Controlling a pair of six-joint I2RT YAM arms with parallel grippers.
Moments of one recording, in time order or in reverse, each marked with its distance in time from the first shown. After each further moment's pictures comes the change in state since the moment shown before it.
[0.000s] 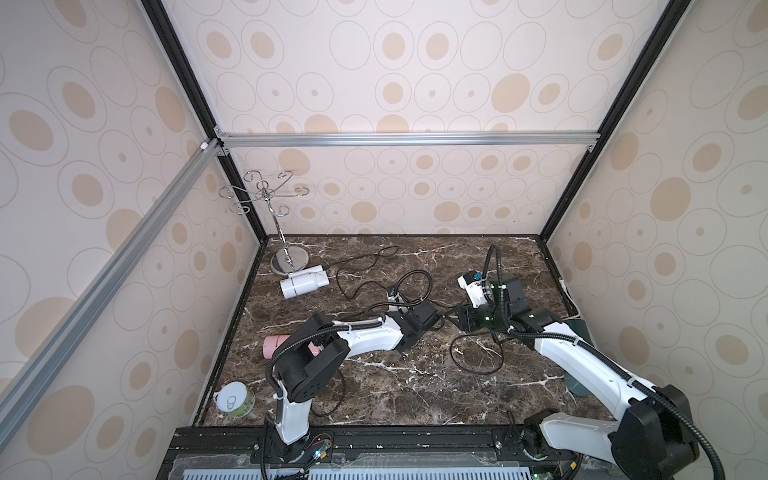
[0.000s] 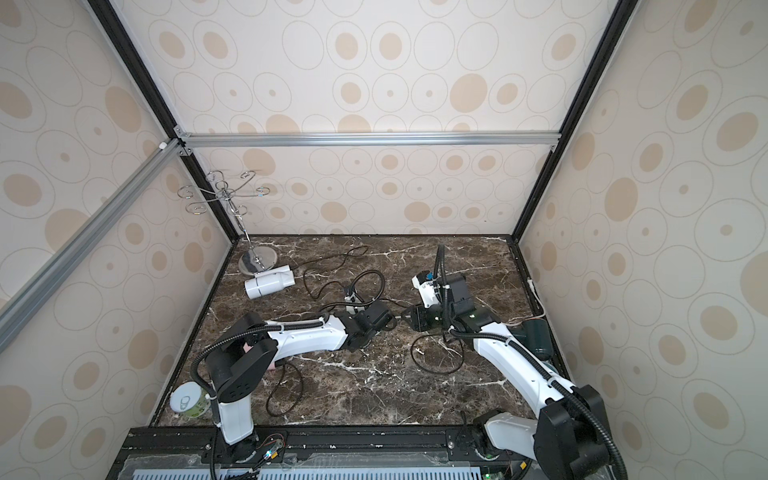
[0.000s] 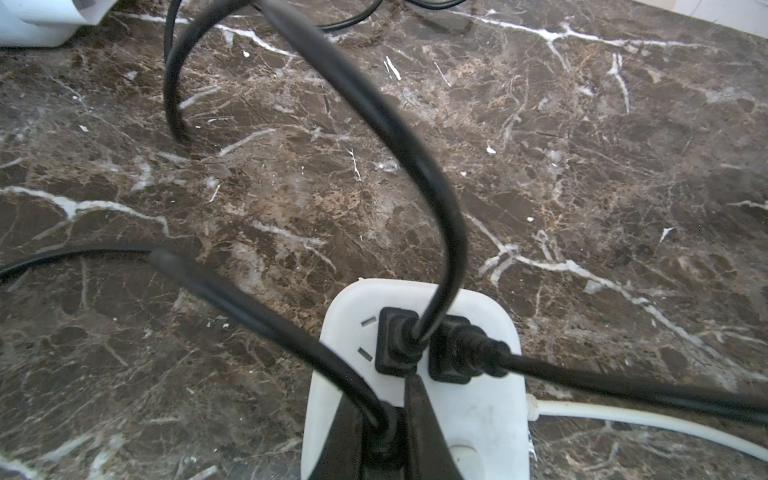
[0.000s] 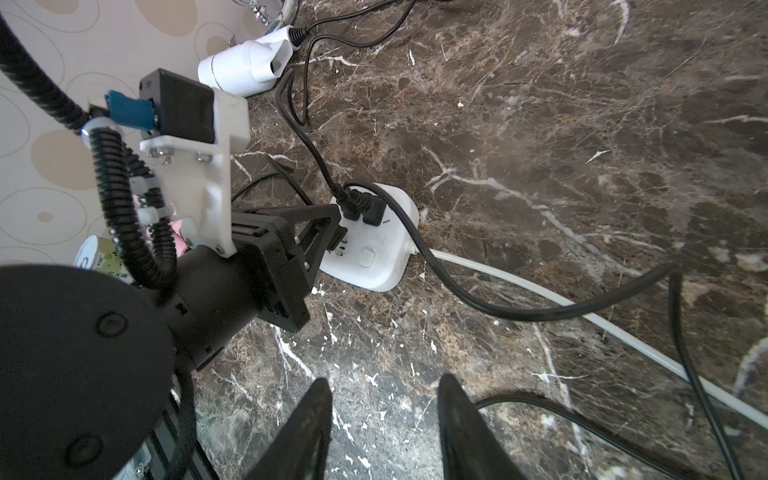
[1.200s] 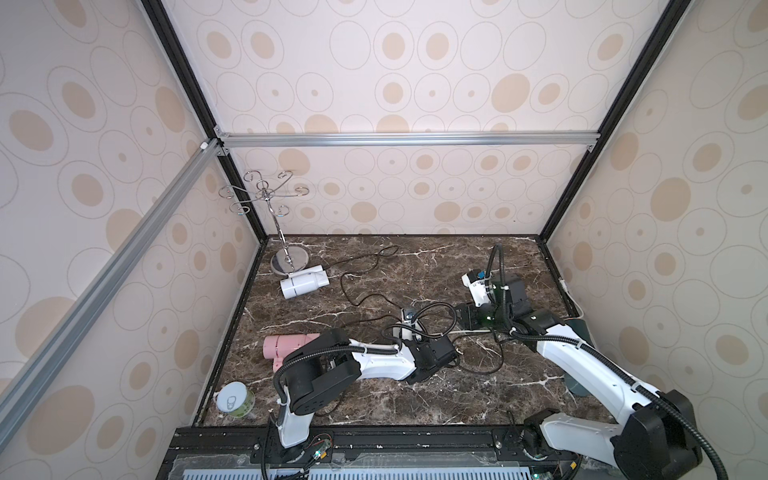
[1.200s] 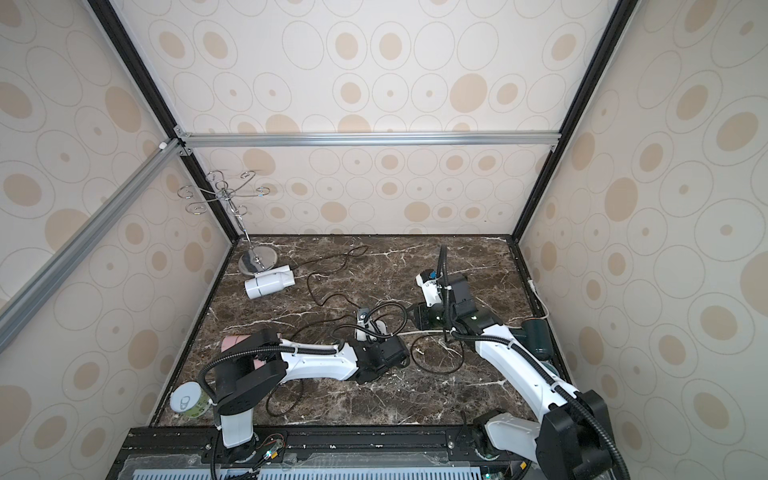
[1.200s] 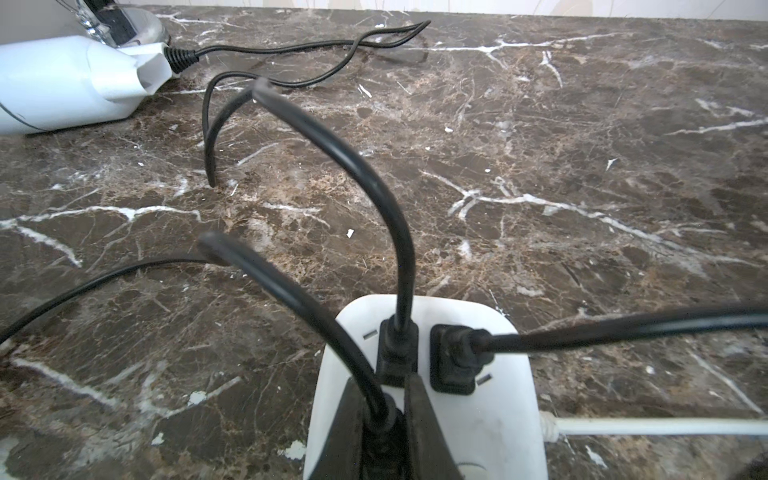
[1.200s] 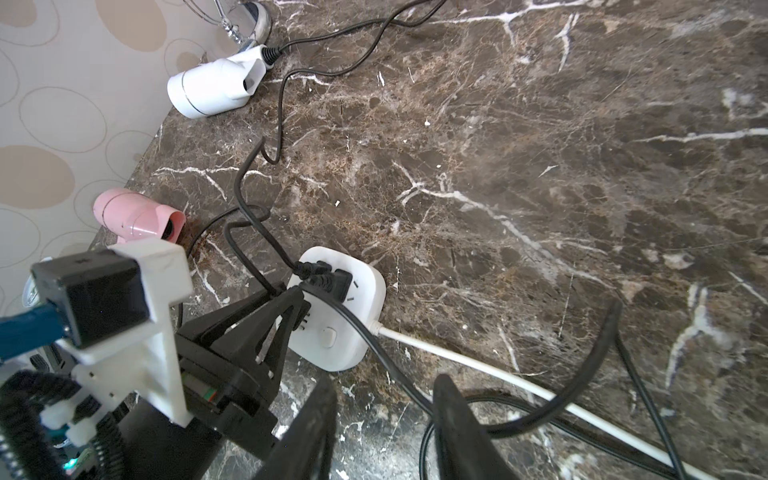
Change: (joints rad) left arm -0.222 0.016 -0.091 0.018 -0.251 -0.035; right arm 0.001 -0.033 -0.006 0.008 0.093 0.002
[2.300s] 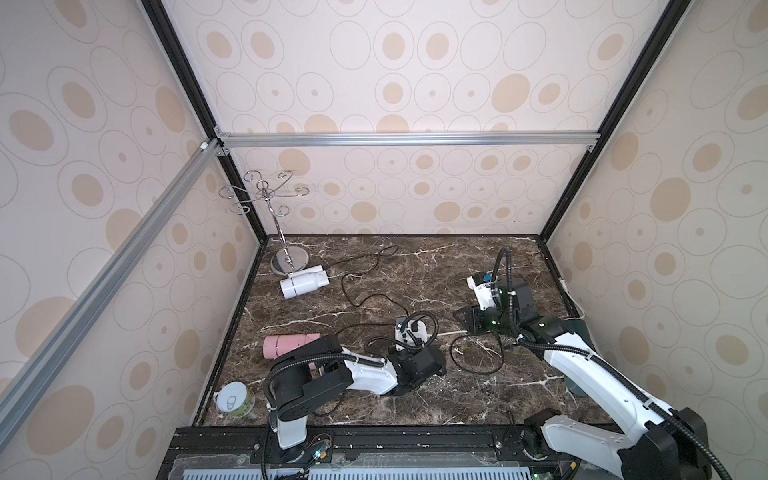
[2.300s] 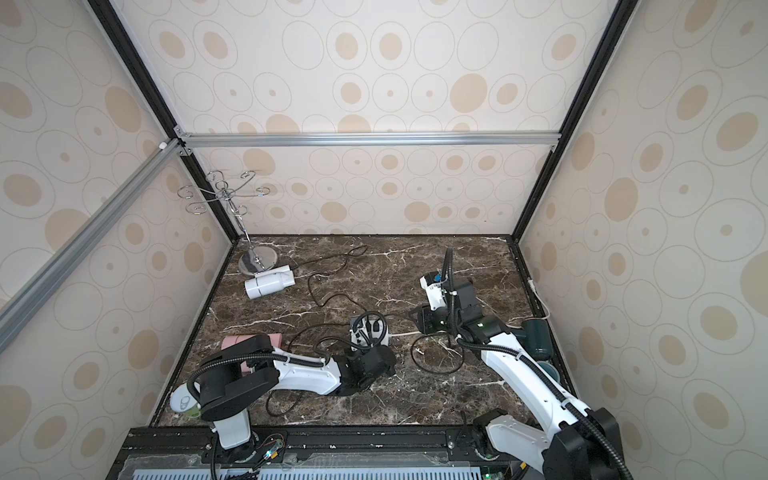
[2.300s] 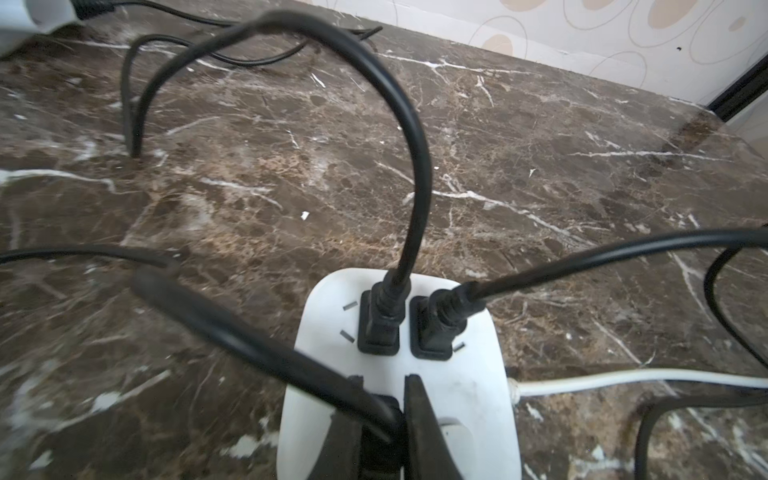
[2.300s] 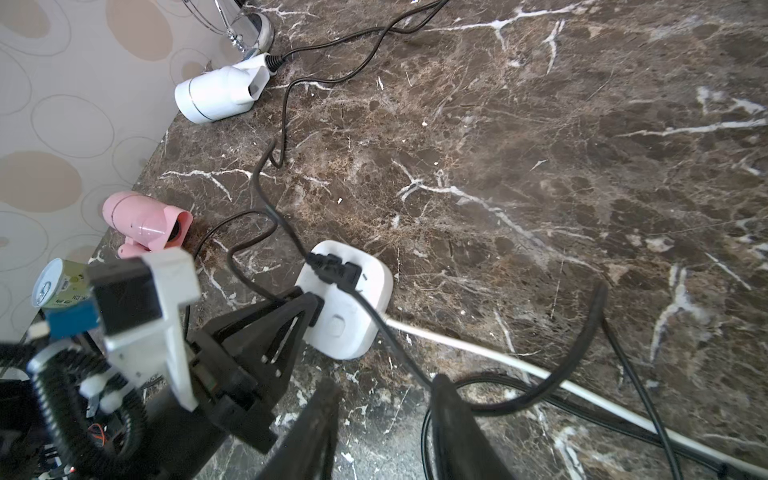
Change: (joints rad) left arm 0.031 -0.066 -0.256 0.506 0.118 0.135; right arm 0.000 -0.073 -0.027 -0.035 0.003 0.015
